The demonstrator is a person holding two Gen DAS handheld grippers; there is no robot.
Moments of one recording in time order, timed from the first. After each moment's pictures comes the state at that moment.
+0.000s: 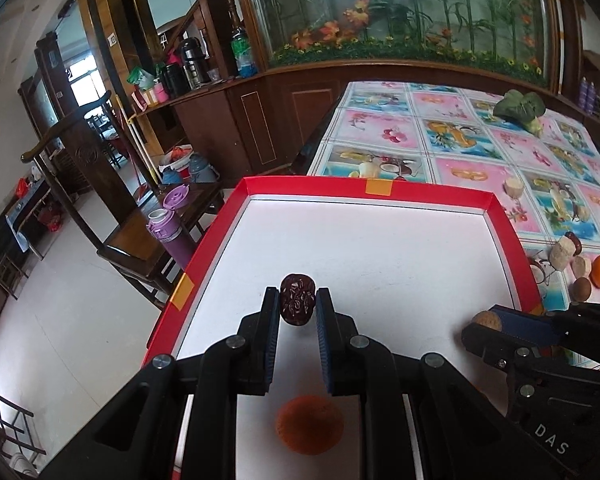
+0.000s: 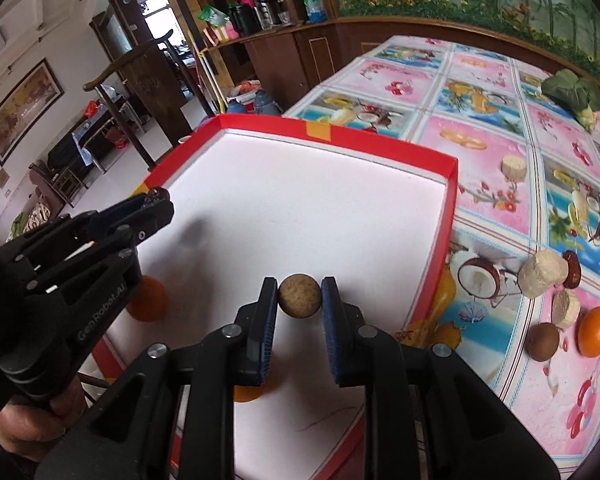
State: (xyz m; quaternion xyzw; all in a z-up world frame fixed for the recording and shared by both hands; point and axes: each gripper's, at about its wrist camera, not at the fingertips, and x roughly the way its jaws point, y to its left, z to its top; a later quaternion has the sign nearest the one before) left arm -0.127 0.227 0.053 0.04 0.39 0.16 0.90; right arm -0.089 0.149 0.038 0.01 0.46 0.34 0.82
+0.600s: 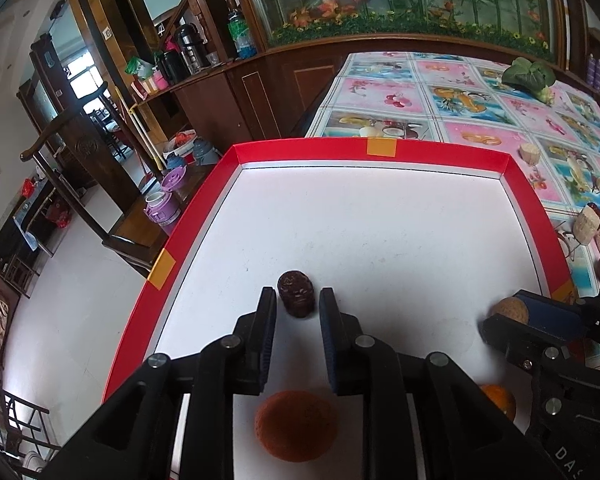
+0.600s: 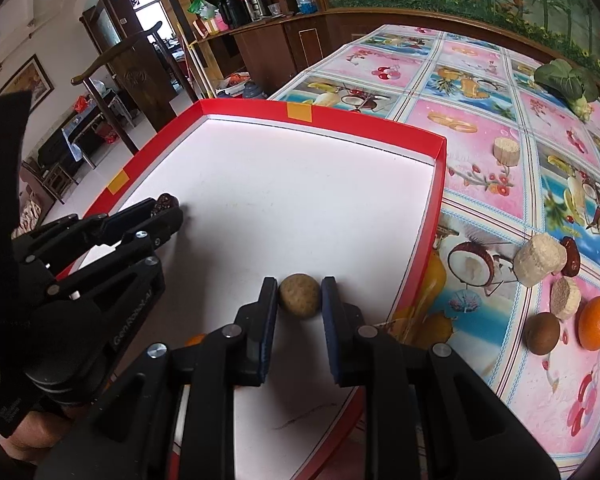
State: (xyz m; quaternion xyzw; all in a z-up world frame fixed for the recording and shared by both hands) left arm -0.117 0.226 0.031 0.05 0.43 0.18 0.88; right arm -0.090 0.150 0.030 -0.02 0.46 0.33 0.82
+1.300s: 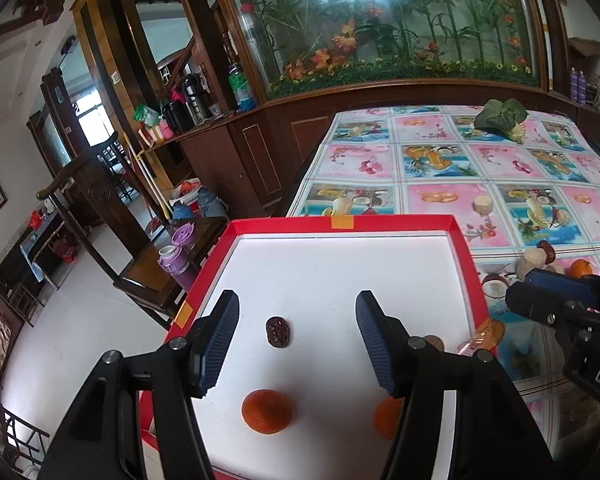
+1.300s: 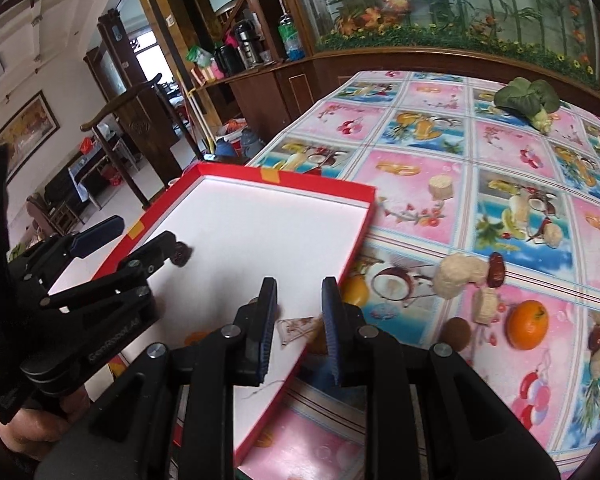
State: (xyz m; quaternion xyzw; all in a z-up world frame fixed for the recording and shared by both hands) left arm -0.136 0.177 0.086 0.08 0.35 0.17 0.92; right arm -0.093 0.075 0.069 0.05 0.40 0.33 0.86
